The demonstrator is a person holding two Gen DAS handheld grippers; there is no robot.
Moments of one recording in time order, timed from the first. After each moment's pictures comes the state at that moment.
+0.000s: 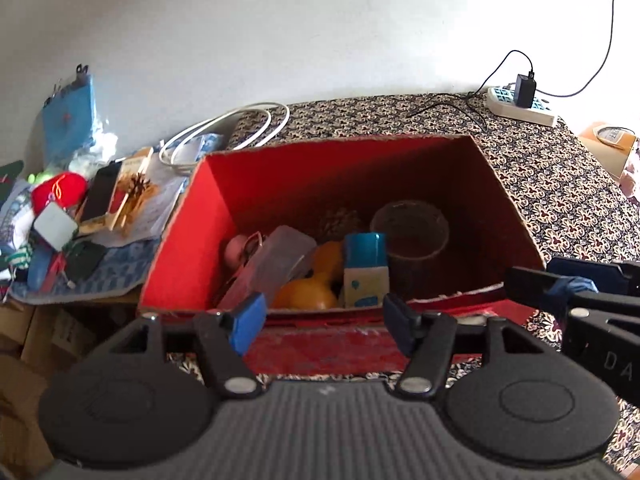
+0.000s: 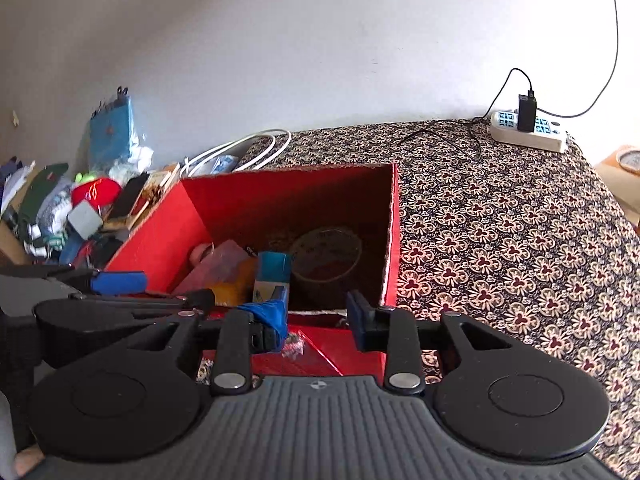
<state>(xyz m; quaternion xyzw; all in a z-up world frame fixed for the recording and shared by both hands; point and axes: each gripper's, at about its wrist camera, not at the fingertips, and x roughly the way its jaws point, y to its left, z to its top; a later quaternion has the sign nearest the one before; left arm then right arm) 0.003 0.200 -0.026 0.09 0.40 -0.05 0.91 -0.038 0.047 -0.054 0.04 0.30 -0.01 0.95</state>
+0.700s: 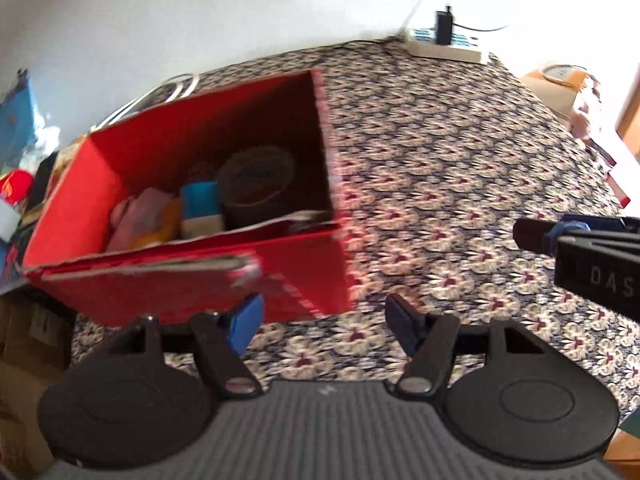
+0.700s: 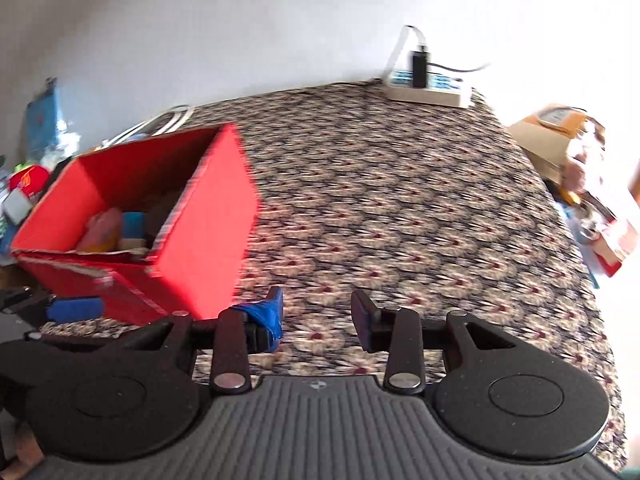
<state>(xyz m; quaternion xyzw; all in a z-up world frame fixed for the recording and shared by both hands) -0.024 0.072 -0.061 0.12 0.46 -0.11 0.88 -0.079 -0.066 -0.071 0.06 0.33 -0.12 0.93</state>
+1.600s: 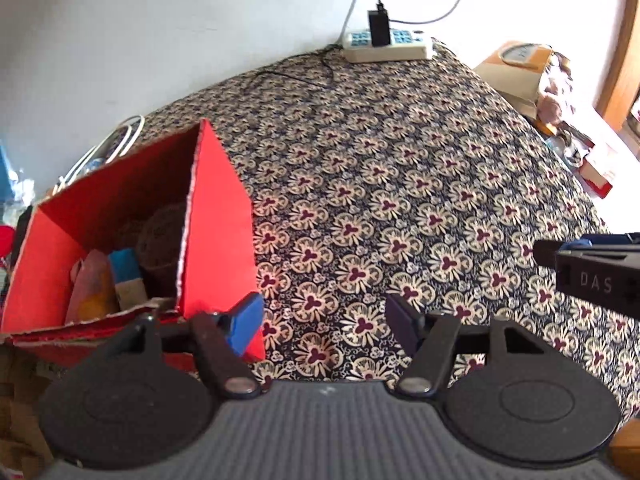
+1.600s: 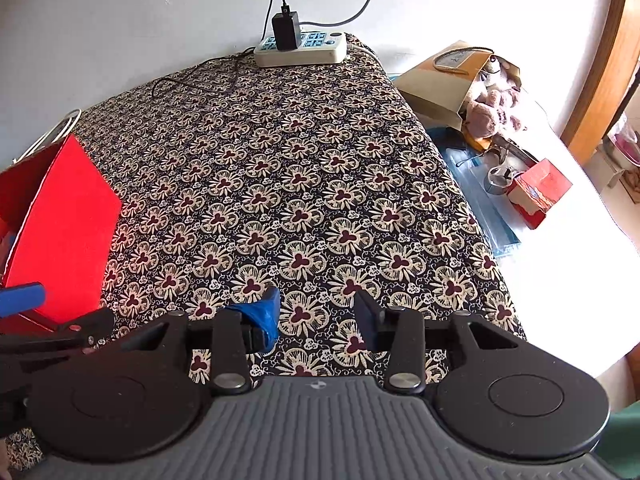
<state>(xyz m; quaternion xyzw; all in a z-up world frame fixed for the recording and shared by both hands) -0.015 -0.019 -0.059 0.16 0.44 -0.12 0.87 -0.086 -0.169 -0.078 0.09 0.38 -0.20 0.90</state>
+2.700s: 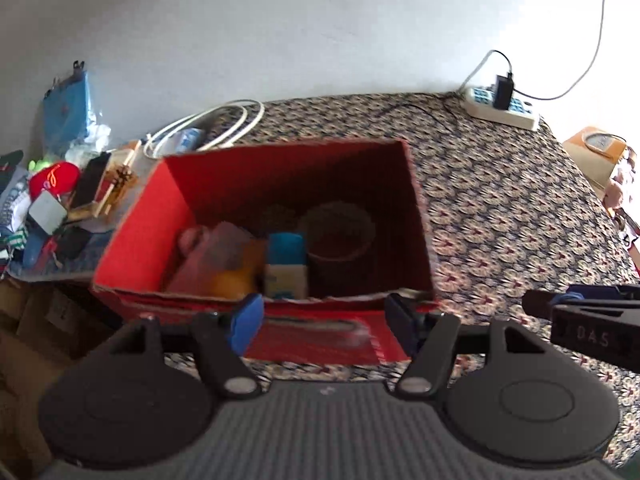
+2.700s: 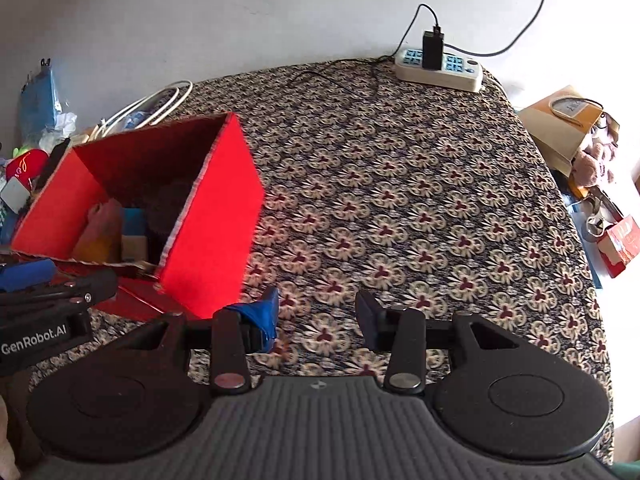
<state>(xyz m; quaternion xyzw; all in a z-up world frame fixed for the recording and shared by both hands) -0.009 0.136 -0.015 0.07 0.41 -0.04 0.91 -0.038 -0.038 -0.056 0.05 0.39 -0.09 0.92</state>
